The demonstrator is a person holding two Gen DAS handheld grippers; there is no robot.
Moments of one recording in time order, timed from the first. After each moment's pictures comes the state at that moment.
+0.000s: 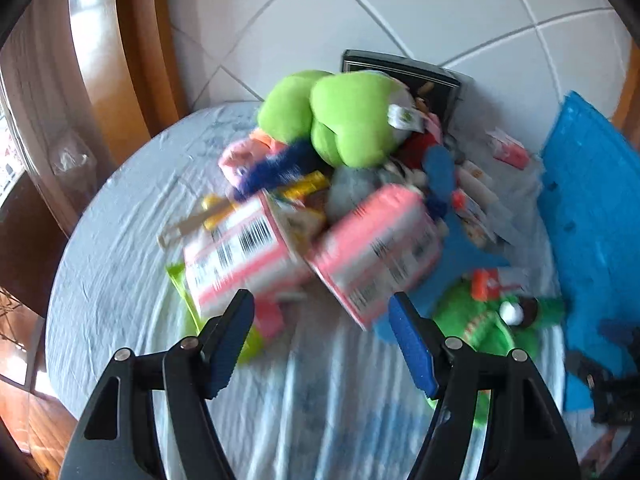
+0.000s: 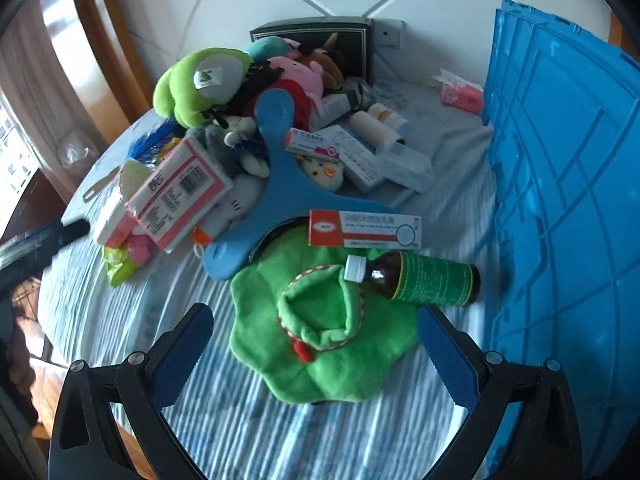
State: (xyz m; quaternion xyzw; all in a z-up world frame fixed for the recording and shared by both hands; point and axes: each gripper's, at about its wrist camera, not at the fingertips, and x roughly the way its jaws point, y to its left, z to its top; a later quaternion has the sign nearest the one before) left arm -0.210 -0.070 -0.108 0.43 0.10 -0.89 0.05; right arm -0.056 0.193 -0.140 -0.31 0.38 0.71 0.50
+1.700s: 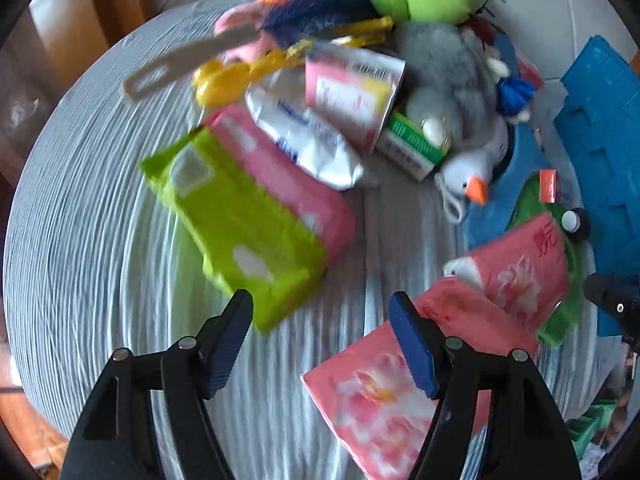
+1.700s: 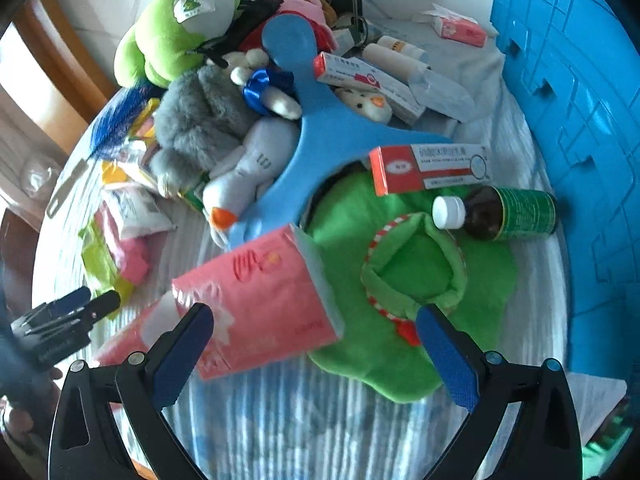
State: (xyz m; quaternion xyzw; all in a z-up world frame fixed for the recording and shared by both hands) left arm -0.190 -0.127 -0.237 0.56 0.15 -0.82 0.01; right arm -0.152 0.212 -0.185 -0.32 0.48 0.62 0.53
